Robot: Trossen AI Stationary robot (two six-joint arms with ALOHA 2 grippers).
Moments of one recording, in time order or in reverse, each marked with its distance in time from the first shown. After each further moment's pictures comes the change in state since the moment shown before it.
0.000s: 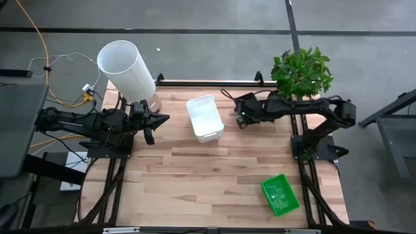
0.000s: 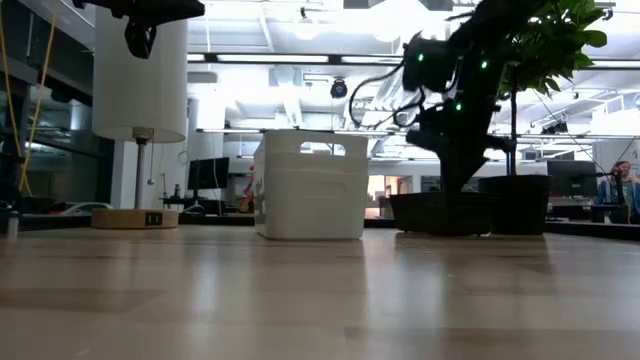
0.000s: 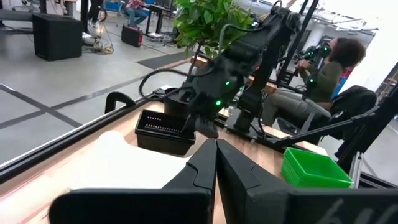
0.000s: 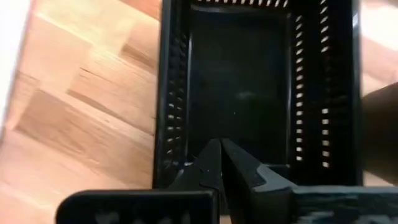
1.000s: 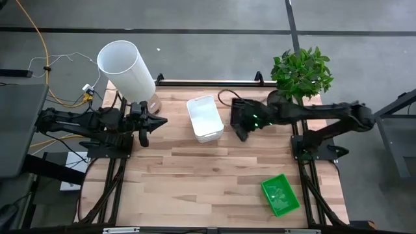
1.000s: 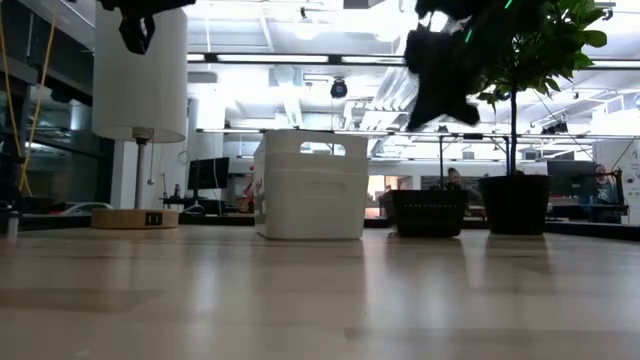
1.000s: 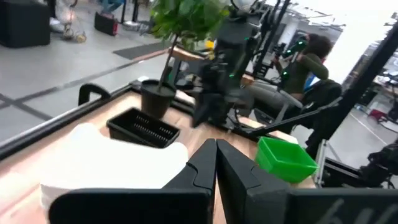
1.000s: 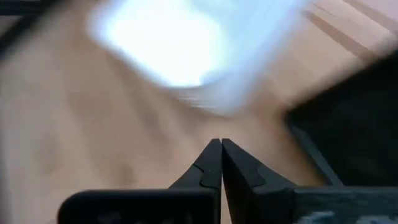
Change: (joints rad) left arm 0.000 -0.042 0.022 -0.074 0.106 -0.035; right arm 0.132 -0.198 0.000 0.225 -0.360 -0.209
